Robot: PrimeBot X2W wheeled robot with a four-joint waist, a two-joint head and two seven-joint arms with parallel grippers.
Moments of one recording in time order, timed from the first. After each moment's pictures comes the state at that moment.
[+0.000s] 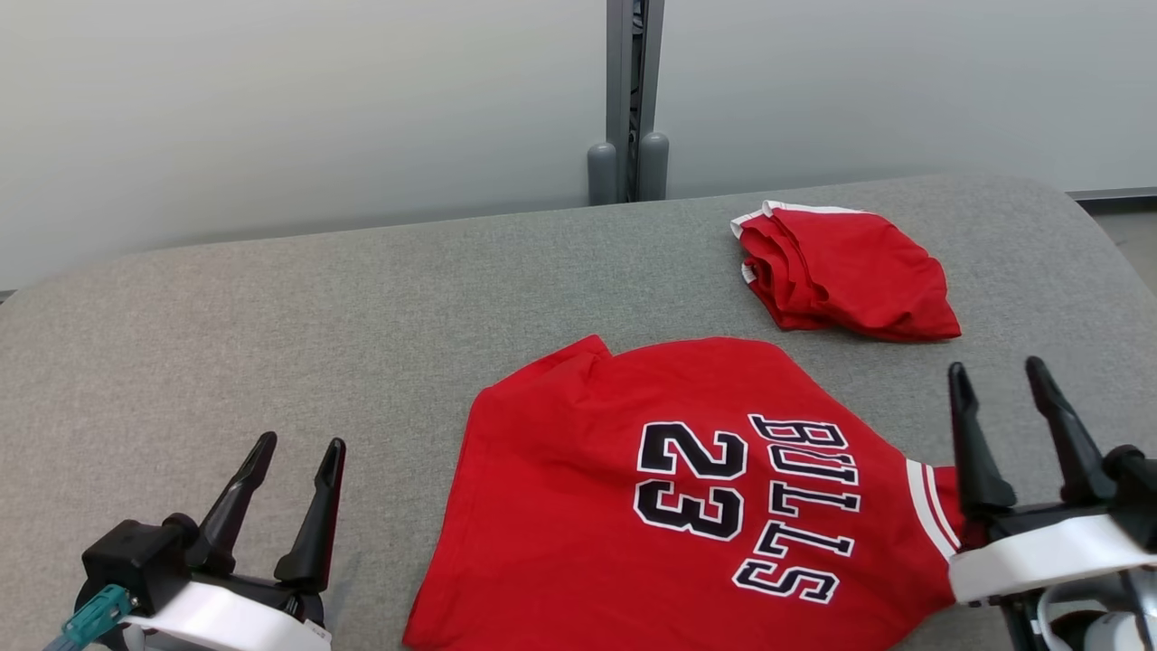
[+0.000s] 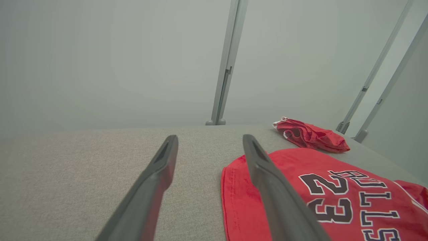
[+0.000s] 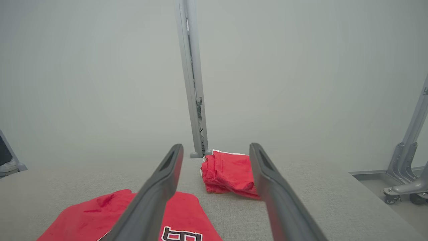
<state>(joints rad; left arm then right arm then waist) 0.00 0.42 -0.33 0.02 -0.65 0.04 -0.21 -0.03 -0.05 -0.08 -0.04 0.18 0.13 -0.06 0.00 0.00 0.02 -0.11</state>
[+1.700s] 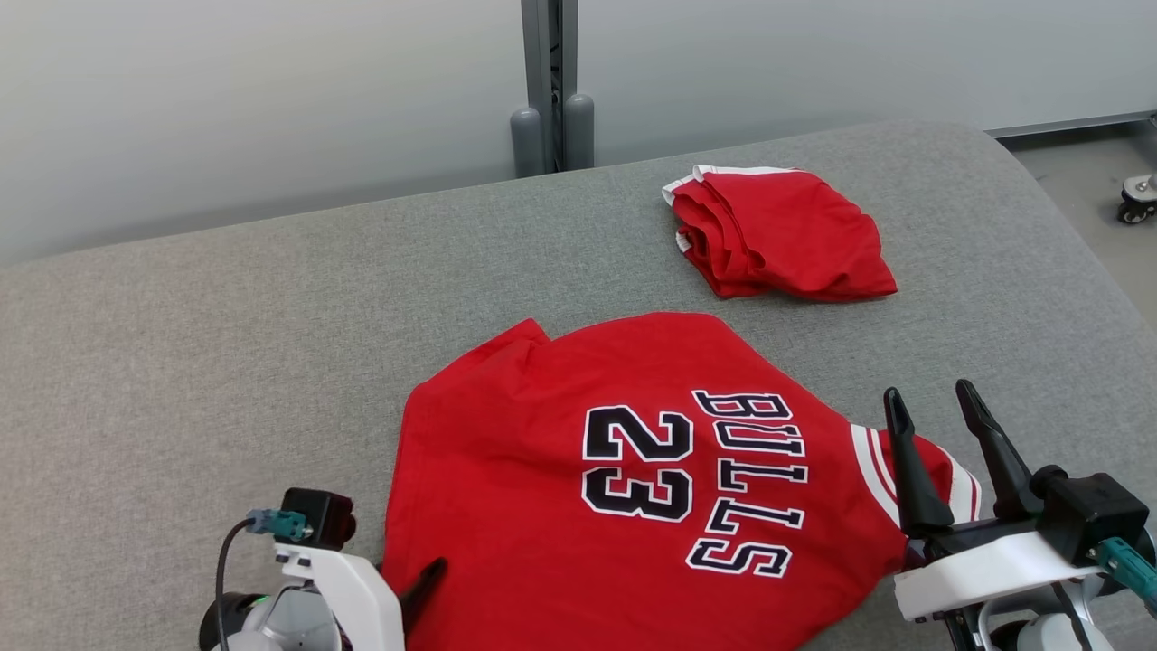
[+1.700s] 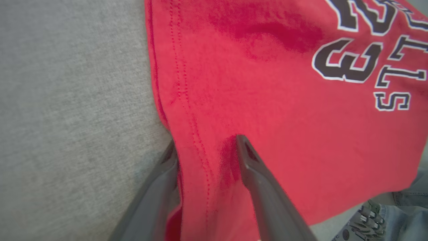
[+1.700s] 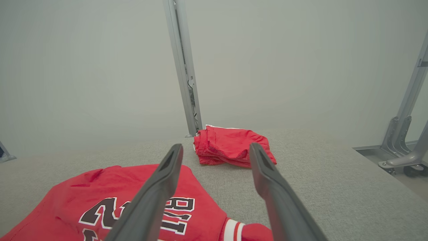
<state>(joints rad) -0.20 0.34 -0.56 0.40 -0.79 -0.04 0.32 -0.07 -0.05 0.05 0.13 0.20 0.13 -0.22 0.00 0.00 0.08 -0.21</state>
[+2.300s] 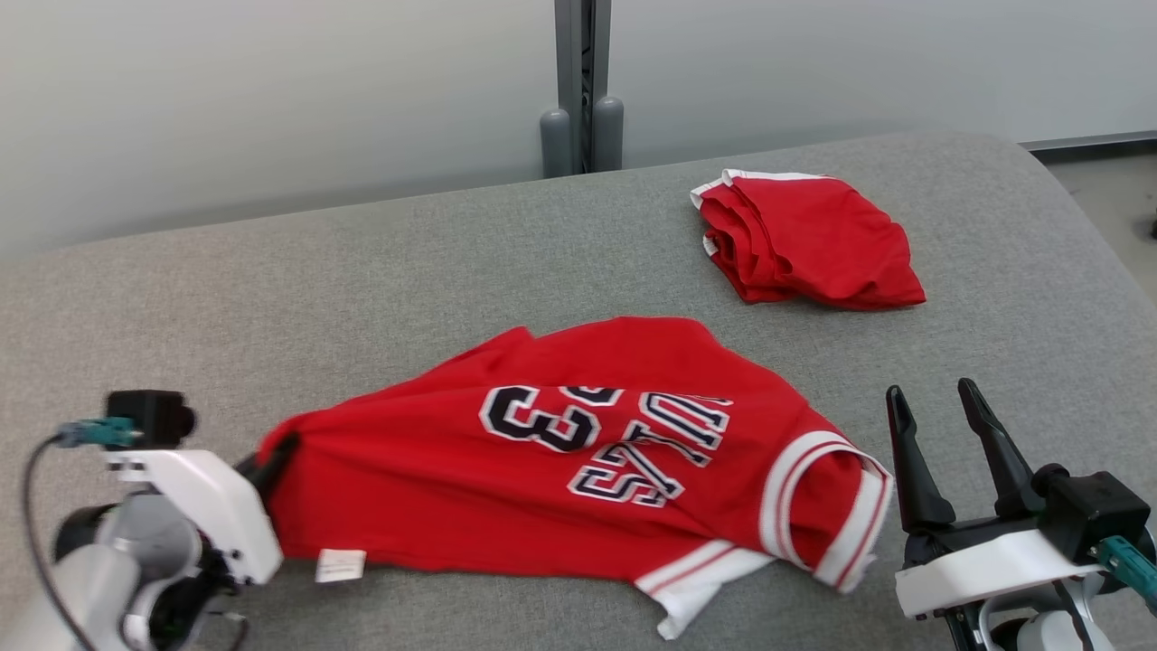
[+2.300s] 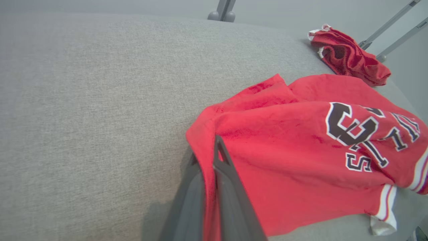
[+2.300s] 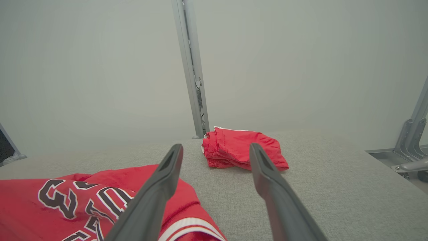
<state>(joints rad) -0.30 0.45 -0.39 0.38 -0.88 -0.05 0.30 -0.08 -0.05 0.05 0.15 0.20 0.13 -0.23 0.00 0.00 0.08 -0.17</state>
